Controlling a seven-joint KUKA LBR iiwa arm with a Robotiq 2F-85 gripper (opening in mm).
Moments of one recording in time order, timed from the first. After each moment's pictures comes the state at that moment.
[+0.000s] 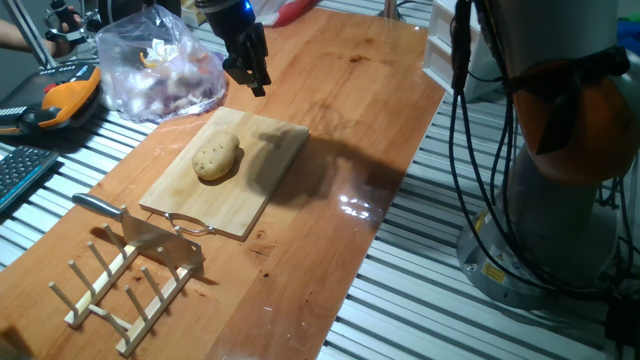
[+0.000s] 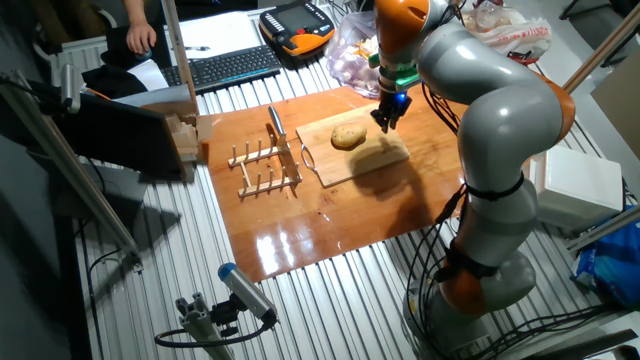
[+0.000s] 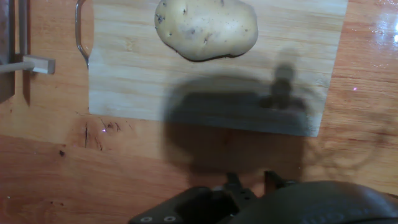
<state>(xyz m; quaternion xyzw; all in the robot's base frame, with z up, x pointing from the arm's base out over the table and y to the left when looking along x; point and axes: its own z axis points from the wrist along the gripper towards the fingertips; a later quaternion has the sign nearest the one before) 0.515 0.001 0.236 0.10 -0.99 0.01 0.12</state>
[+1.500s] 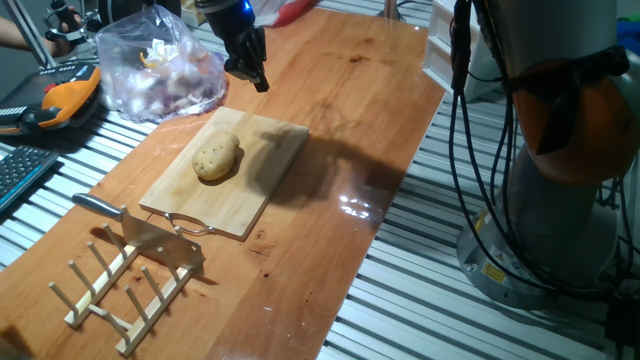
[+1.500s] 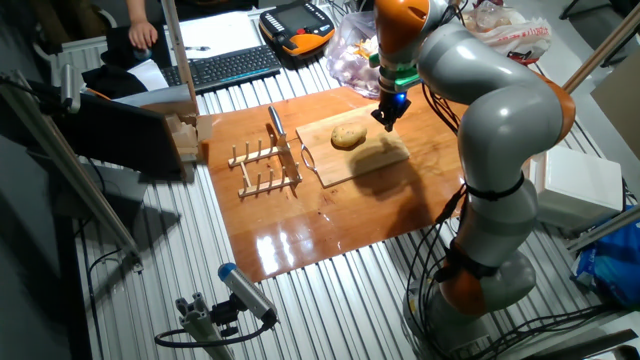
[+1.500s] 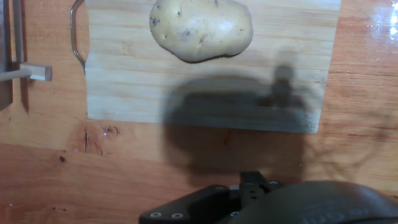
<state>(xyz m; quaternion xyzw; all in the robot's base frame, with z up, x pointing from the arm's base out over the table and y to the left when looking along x) 0.515 0.001 0.236 0.09 -0.99 0.02 0.12</state>
